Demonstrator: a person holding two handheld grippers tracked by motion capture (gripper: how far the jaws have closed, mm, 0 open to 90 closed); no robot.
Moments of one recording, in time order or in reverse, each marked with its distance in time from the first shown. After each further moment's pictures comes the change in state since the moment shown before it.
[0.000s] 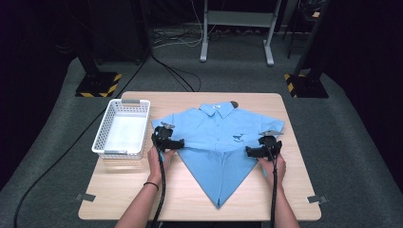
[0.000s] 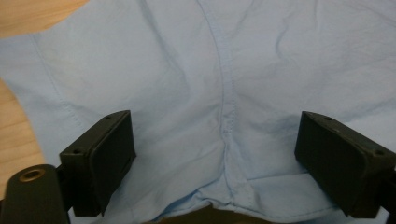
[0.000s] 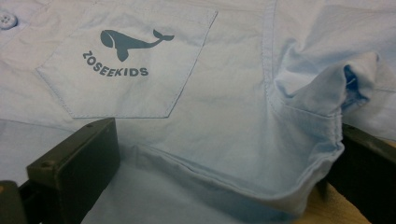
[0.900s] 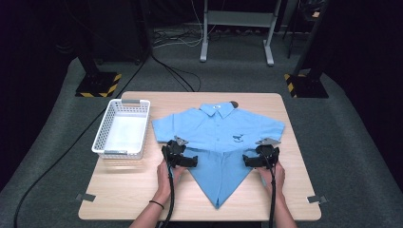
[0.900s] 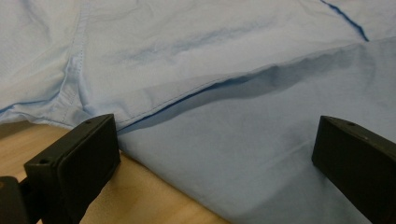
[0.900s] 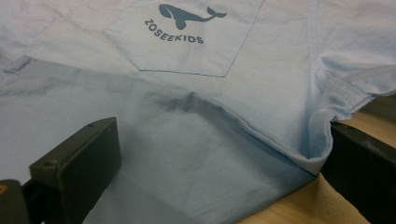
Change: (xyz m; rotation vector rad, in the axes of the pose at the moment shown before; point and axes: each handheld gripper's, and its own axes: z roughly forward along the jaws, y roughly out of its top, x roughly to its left) left arm -0.062 -0.032 -0.024 0.010 -0.105 0.116; right arm 0.024 -0.020 -0.020 -0.008 0.032 -0.071
